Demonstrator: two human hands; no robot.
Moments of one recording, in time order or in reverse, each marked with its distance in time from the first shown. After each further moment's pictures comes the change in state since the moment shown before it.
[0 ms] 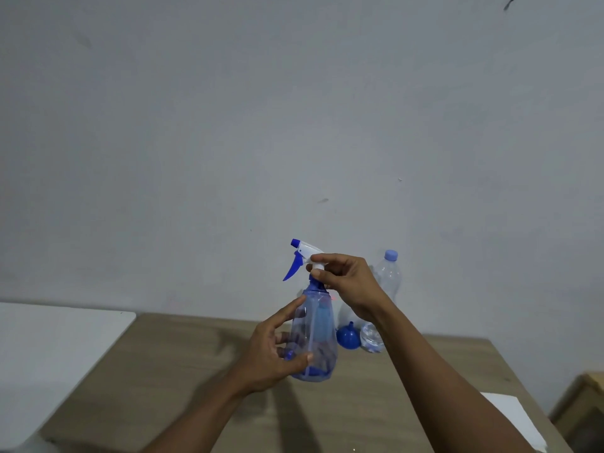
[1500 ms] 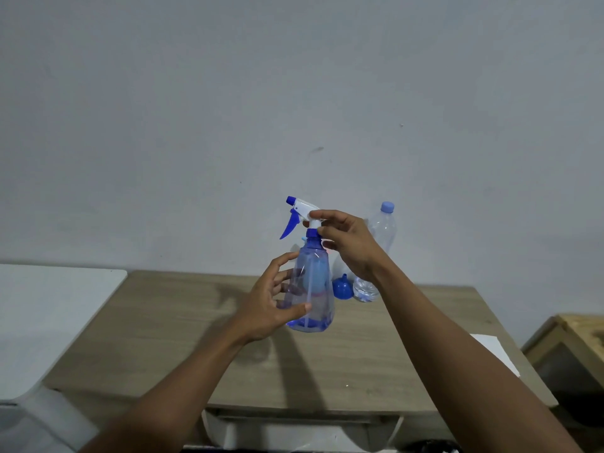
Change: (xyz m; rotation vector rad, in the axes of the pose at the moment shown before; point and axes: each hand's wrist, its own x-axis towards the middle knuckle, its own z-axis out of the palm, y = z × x) left_hand 0.004 -0.018 -0.001 -0.031 -0.038 -0.056; right_hand -0.001 0.023 -0.004 -0.007 0.029 0.051
